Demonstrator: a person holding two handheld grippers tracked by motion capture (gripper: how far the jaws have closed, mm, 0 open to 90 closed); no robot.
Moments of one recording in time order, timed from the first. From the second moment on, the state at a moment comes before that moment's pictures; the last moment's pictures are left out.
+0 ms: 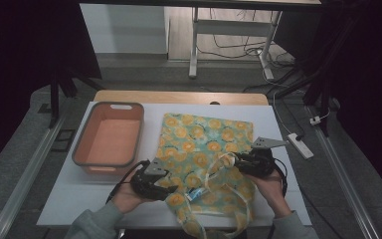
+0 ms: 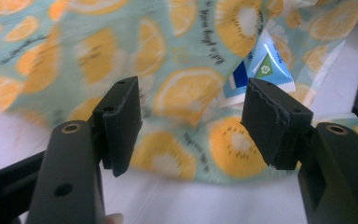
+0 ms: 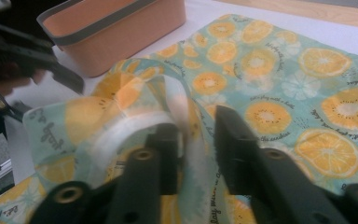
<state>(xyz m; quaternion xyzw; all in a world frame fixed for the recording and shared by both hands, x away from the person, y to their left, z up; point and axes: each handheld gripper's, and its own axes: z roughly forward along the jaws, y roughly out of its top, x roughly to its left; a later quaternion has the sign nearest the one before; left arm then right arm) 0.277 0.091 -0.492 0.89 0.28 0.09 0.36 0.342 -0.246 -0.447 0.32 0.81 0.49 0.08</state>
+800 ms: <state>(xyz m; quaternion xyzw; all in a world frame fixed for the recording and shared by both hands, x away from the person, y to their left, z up) 0.277 0.104 -0.487 0.89 0.25 0.02 0.38 0.245 -0.259 -0.500 0.34 0.88 0.32 0.09</state>
